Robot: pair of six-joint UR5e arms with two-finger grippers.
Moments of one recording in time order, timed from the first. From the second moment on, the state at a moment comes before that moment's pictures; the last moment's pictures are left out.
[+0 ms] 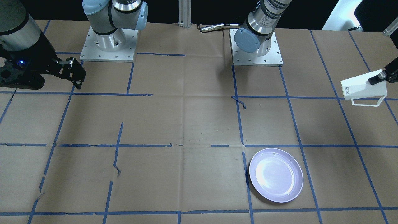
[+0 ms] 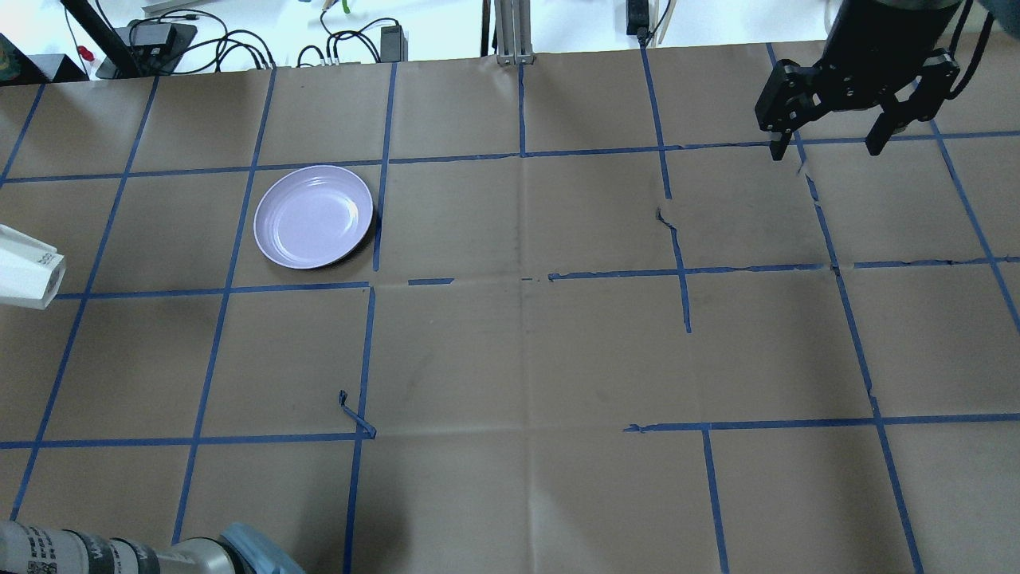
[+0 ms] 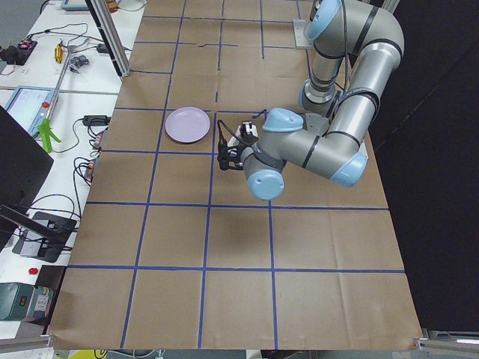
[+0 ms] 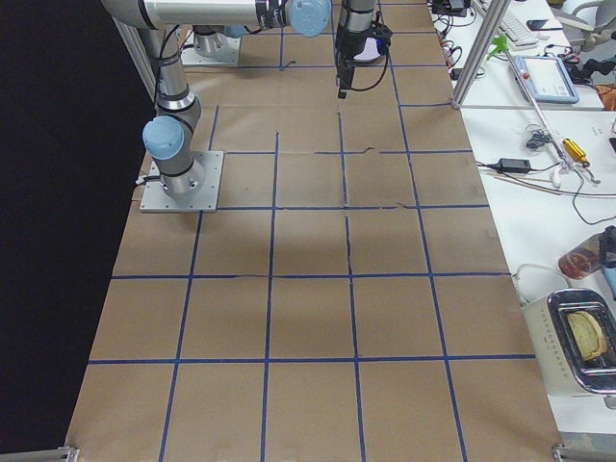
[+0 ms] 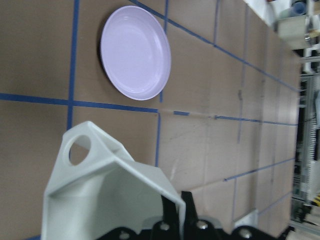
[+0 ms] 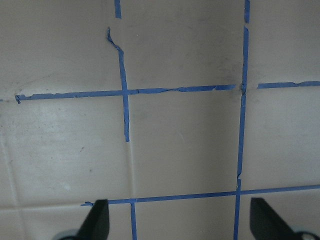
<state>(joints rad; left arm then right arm) -0.70 -1.80 -1.35 -2.10 1.05 0.91 1.47 -1.48 1.43 -1.44 -1.64 -0.06</state>
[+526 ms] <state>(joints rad) -1.18 -1.78 -1.35 -1.61 1.34 0.49 1.47 -1.48 1.43 -1.44 -1.64 -0.06</state>
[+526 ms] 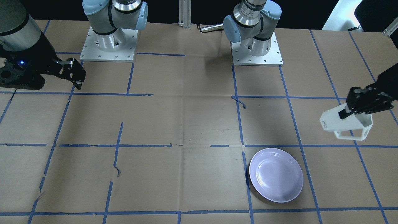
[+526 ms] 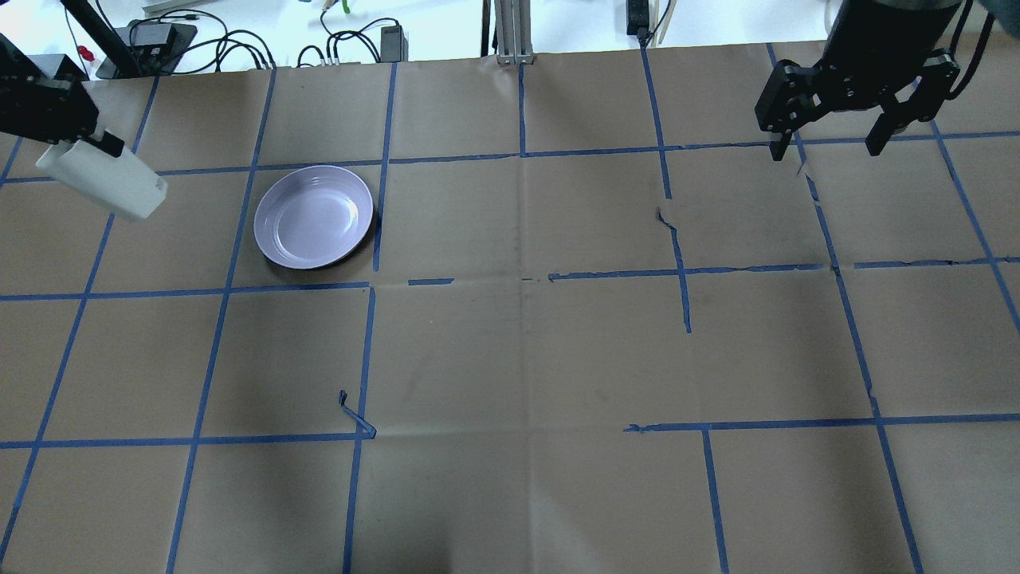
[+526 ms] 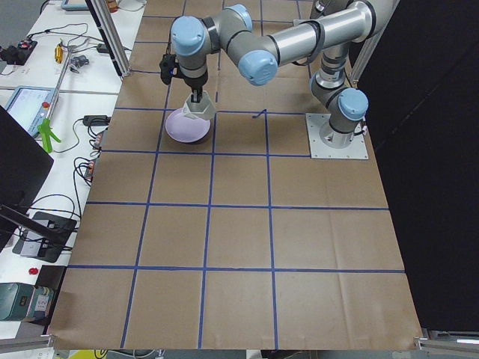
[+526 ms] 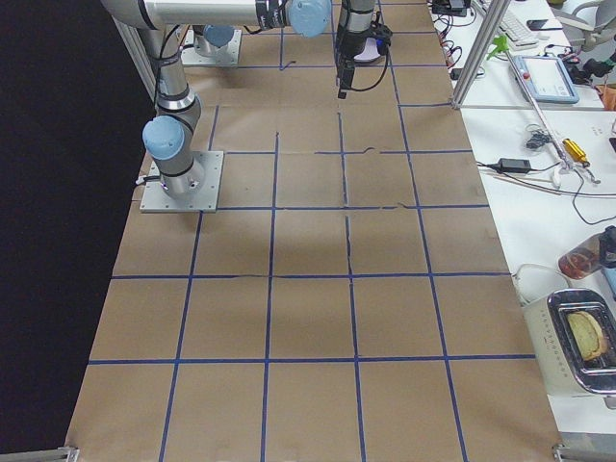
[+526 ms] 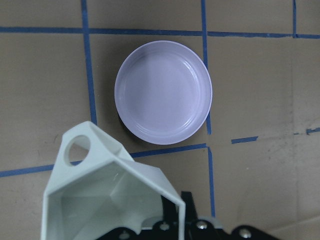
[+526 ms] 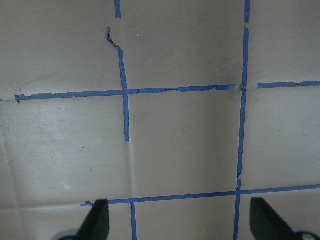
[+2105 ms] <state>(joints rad) -1.50 -2.02 -1.66 -0.86 1.59 0.35 1.47 -1.48 1.43 -1.44 -1.64 -0.06</state>
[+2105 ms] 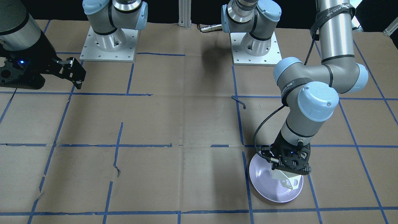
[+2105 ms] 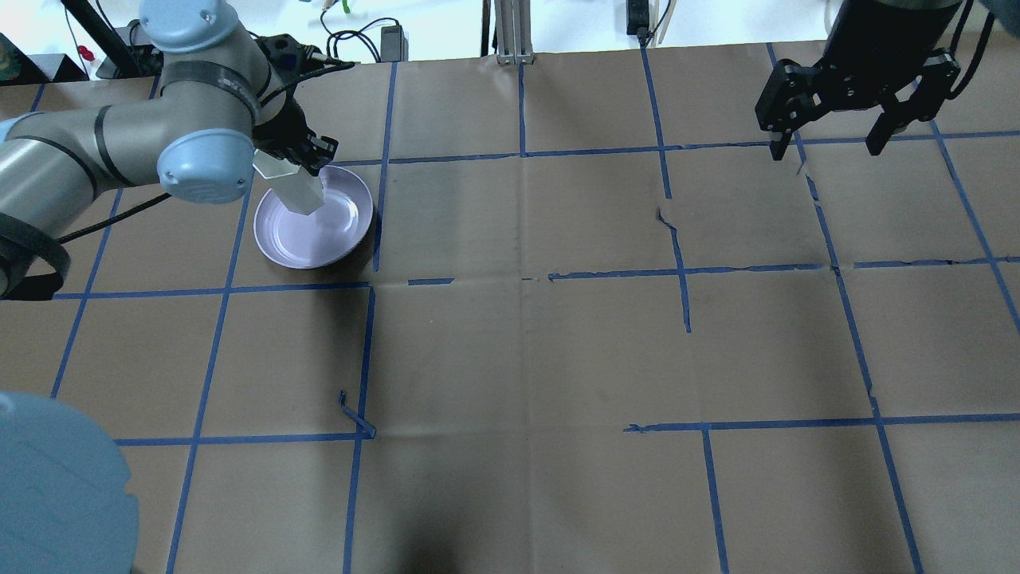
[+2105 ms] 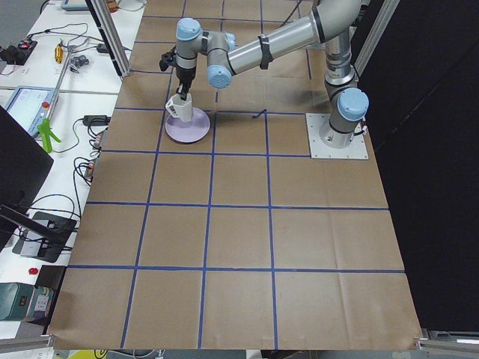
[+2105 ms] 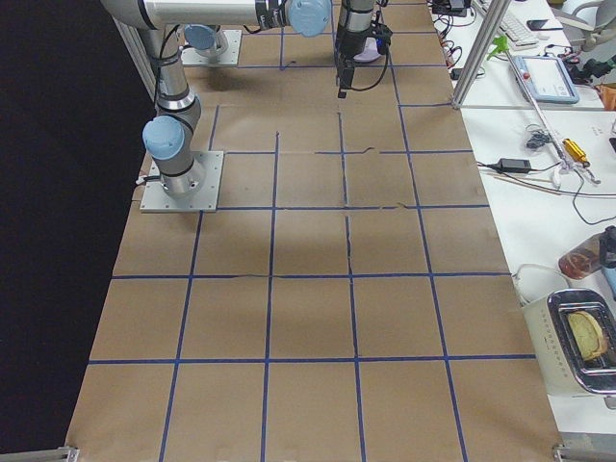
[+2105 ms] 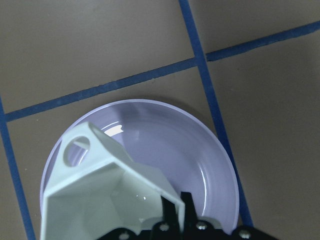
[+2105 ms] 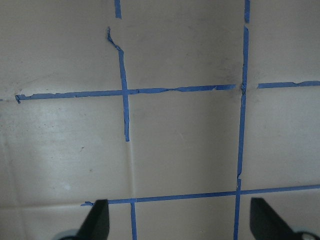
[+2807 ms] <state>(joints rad) -1.49 -1.96 -1.60 -1.03 1.65 0.35 1.47 -1.48 1.43 -1.44 -1.64 -0.06</state>
